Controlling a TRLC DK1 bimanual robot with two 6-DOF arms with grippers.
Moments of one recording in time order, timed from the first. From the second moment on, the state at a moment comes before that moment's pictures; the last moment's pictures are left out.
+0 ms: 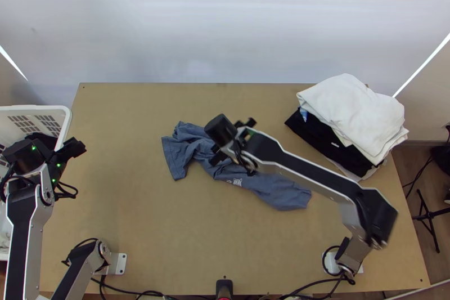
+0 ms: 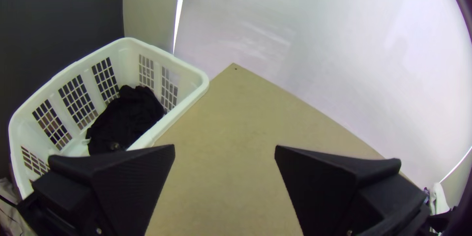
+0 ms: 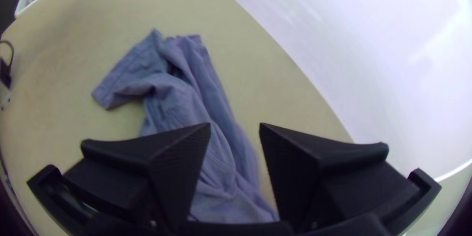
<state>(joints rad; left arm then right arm) 0.38 0.87 0.76 -0.41 -0.03 -0.27 0.96 1.80 1.56 -0.57 0.43 -0.12</state>
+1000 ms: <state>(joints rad) 0.39 0.88 0.76 -0.40 -0.03 -0.27 0.99 1.82 1.24 -0.07 0.24 -0.63</state>
